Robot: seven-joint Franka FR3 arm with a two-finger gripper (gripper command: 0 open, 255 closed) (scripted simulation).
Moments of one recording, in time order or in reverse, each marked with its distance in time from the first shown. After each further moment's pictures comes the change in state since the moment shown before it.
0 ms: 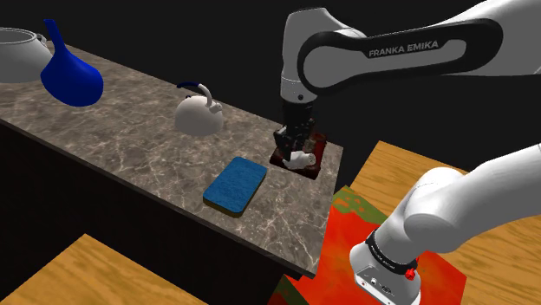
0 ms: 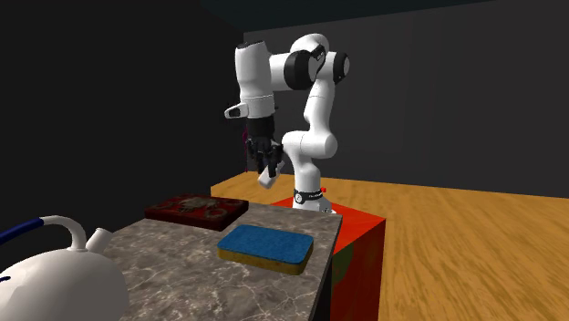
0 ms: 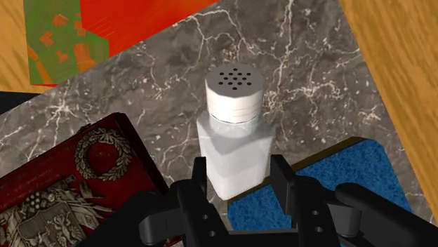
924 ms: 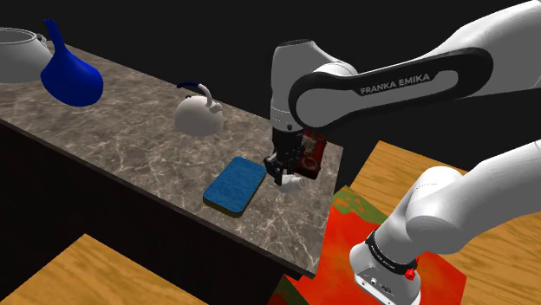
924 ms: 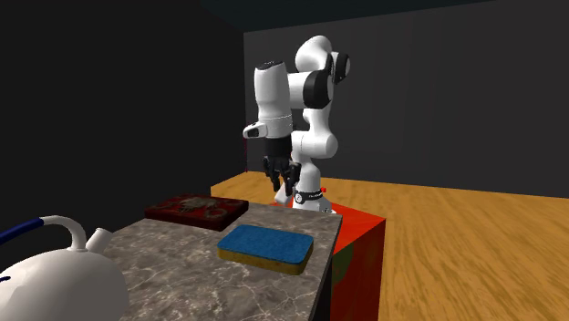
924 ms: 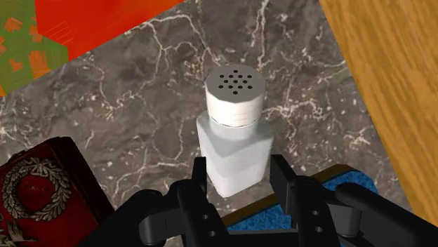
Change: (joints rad) arm 0.051 0.024 0.084 -0.106 0.060 0.136 0.087
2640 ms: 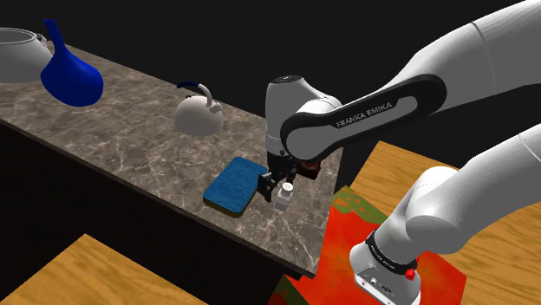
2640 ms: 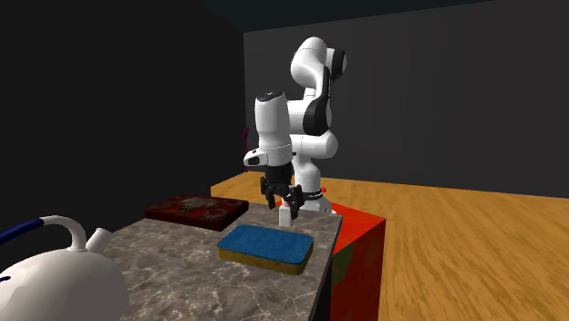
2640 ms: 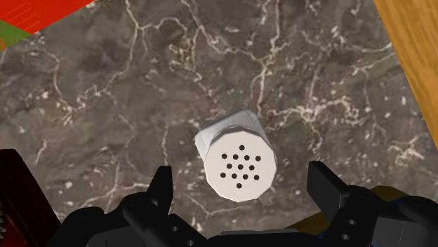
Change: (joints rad) arm -0.004 0.123 0.029 -0.099 -0.004 0.219 0.011
